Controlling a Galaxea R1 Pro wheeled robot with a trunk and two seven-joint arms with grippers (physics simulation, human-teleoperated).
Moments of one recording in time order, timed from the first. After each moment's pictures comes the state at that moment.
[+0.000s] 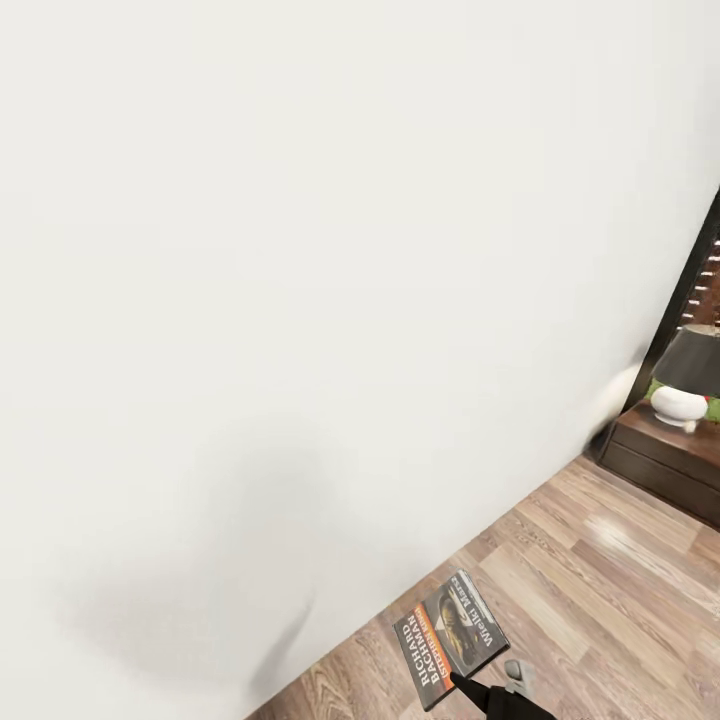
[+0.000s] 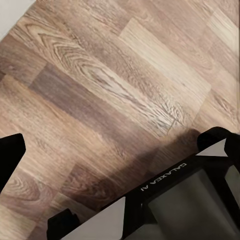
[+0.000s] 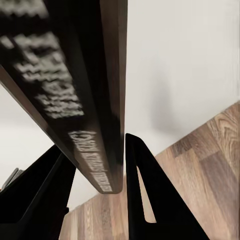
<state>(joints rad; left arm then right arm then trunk) -0.40 0.04 -0.12 -0.02 -0.10 -0.15 -0.48 -0.46 -0.17 -0.08 -0.04 -0.35 -0.08 1.12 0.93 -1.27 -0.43</state>
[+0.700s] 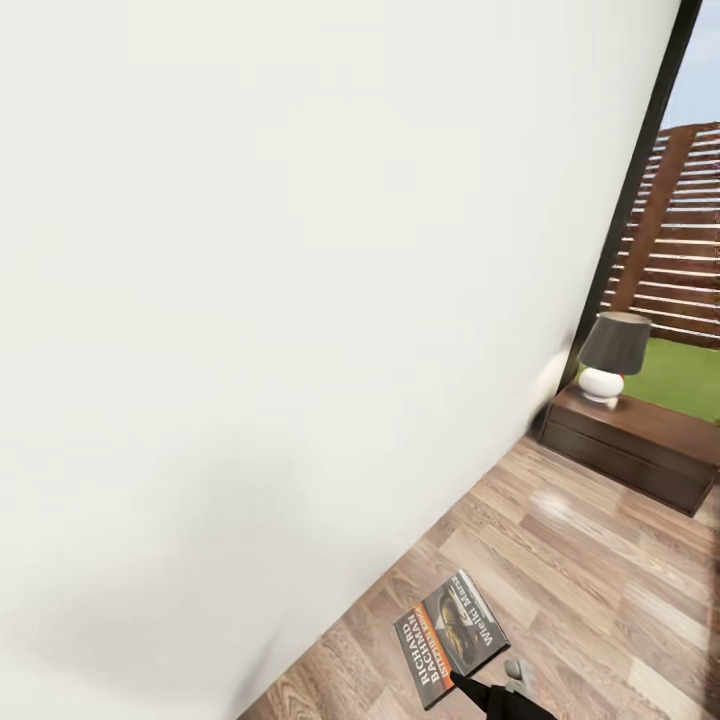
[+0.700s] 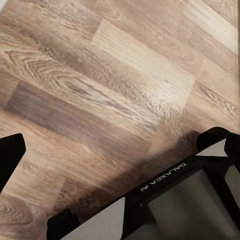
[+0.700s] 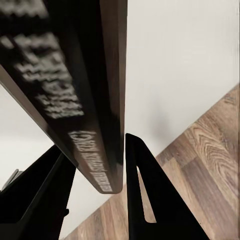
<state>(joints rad) -0.40 0.04 -0.12 -0.02 -0.10 -0.15 -0.48 -0.46 -0.17 -0.09 -0.04 -0.35 -0.08 1.12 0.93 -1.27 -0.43</state>
